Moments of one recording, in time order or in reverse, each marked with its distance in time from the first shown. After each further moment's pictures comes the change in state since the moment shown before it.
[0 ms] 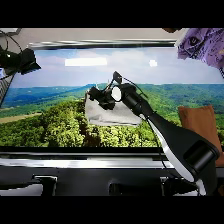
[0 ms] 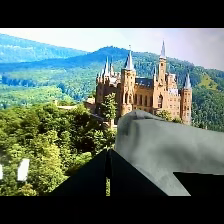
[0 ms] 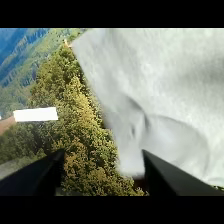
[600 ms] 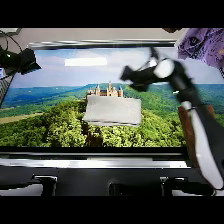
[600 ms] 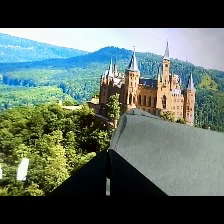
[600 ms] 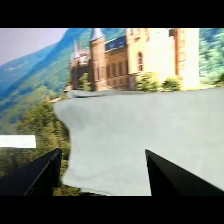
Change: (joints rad) left arm 0.000 0.000 0.000 0.000 0.000 -0.003; right arm -0.431 0.208 -0.003 0.072 0.283 -0.406
